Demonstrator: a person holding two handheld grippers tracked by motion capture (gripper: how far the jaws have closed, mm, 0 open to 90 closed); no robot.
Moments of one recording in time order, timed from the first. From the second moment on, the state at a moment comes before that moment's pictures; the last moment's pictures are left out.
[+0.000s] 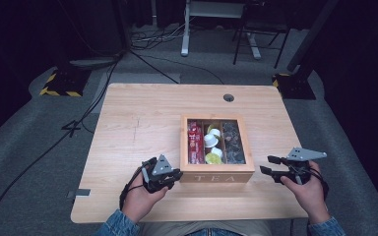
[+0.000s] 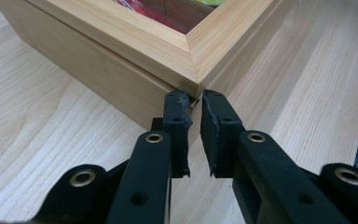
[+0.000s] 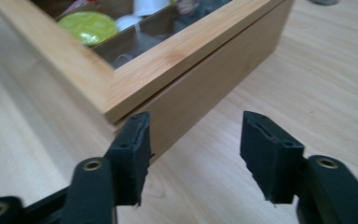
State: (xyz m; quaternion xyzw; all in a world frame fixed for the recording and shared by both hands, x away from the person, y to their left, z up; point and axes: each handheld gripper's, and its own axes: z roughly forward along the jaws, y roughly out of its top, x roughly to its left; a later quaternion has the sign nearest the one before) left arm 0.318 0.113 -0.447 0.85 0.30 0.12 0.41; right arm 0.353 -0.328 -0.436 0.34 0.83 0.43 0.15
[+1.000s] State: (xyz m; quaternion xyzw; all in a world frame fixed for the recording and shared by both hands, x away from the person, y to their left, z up) left arm 0.321 0.116 -0.433 0.83 0.30 0.12 0.45; right arm 0.347 -0.289 -0.430 0.24 0.85 0.42 0.21
